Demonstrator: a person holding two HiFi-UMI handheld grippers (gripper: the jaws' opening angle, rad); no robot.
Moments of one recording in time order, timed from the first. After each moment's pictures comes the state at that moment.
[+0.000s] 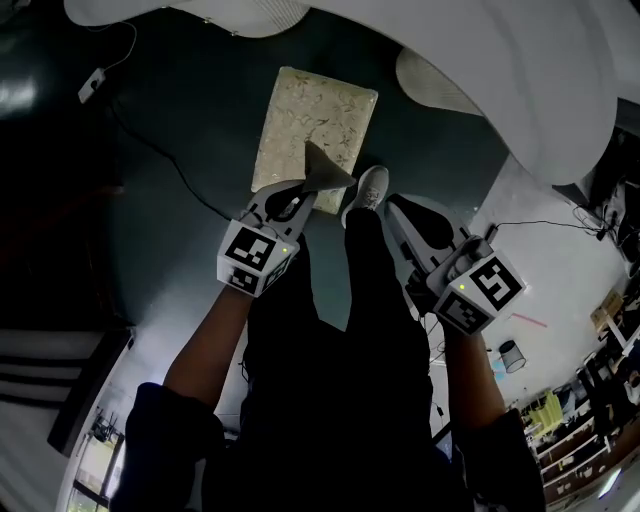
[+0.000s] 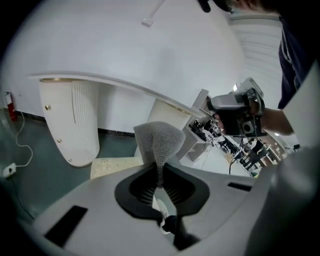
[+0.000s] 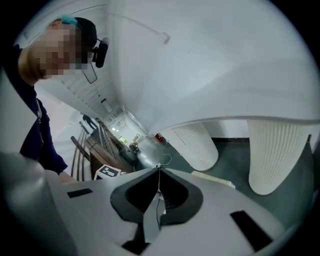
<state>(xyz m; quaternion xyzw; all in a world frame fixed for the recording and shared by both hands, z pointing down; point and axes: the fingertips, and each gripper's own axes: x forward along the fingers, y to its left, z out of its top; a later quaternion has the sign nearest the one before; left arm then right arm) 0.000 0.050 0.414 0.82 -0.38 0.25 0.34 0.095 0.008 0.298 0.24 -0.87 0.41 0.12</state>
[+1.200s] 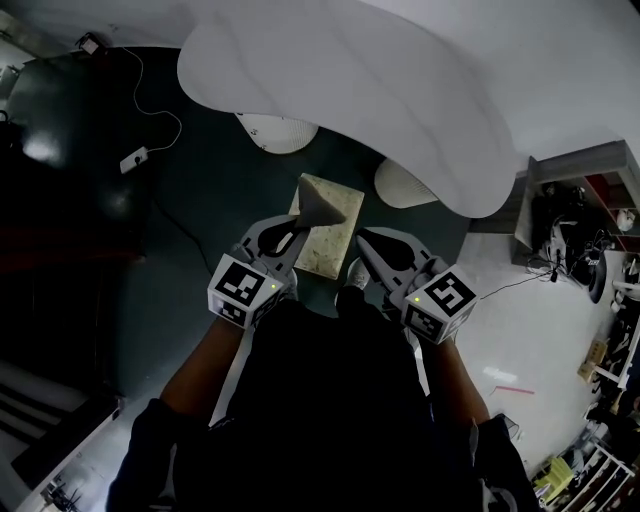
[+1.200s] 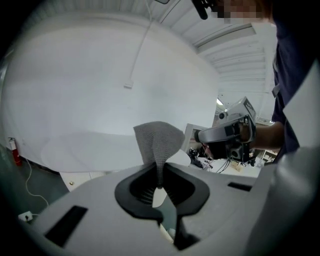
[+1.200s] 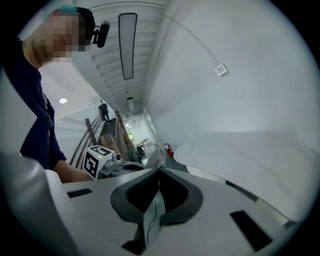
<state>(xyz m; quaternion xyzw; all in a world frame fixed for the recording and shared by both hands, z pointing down) -0.070 0.056 0.088 0.88 -0.42 0.15 0.18 0.006 0.062 0.039 0.22 -0.94 0.23 0.10</state>
